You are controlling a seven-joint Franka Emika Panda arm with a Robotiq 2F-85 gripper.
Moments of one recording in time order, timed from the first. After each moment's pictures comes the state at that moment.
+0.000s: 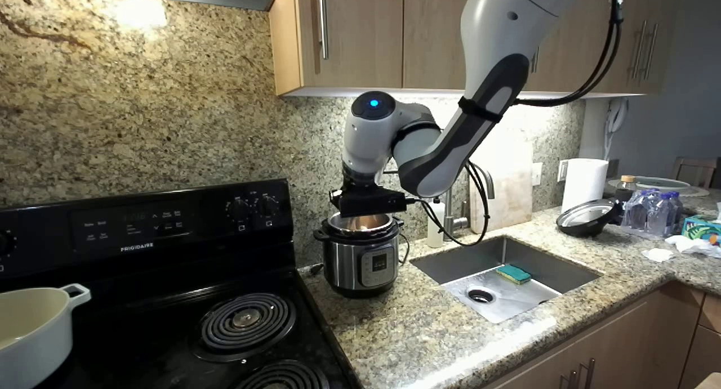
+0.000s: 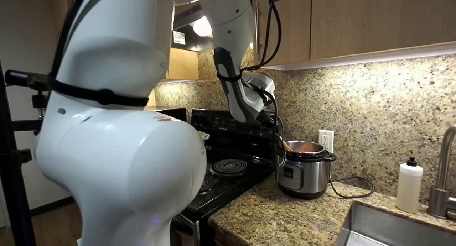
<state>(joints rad) 0.19 0.21 0.01 -2.13 -1.28 2.82 1.61</state>
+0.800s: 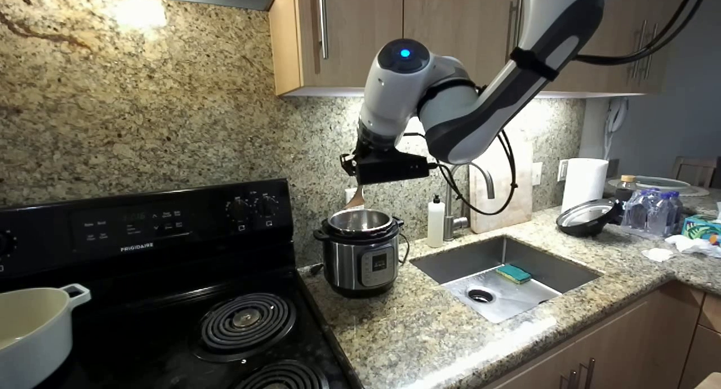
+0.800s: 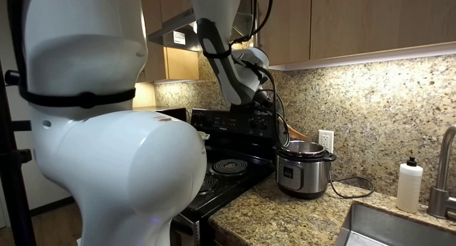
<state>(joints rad) 0.20 -0.06 0.00 -2.28 -1.35 2.81 1.58</state>
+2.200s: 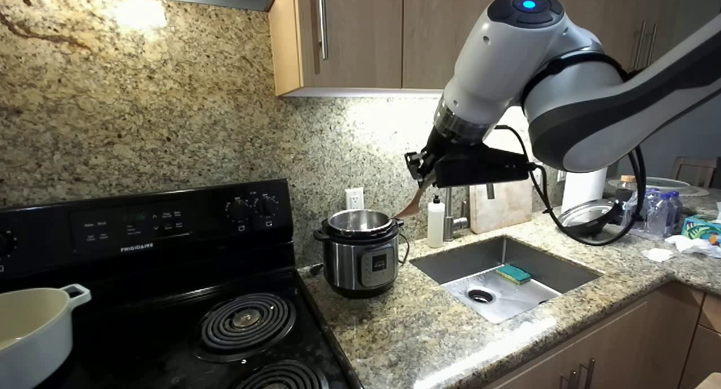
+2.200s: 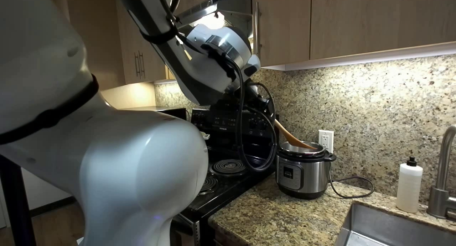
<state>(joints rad) 0.25 -0.61 -0.10 -2.78 -1.16 2.74 1.39</state>
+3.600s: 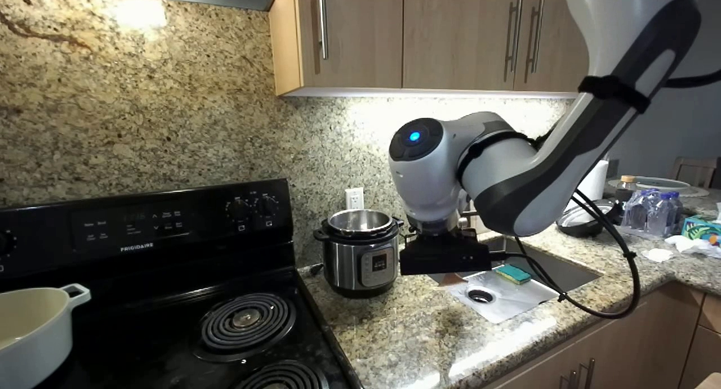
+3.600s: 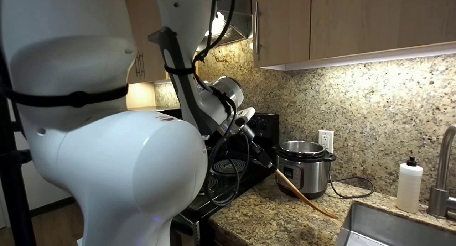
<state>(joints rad) 0.23 -0.16 0.09 -2.68 -1.17 2.41 1.94</state>
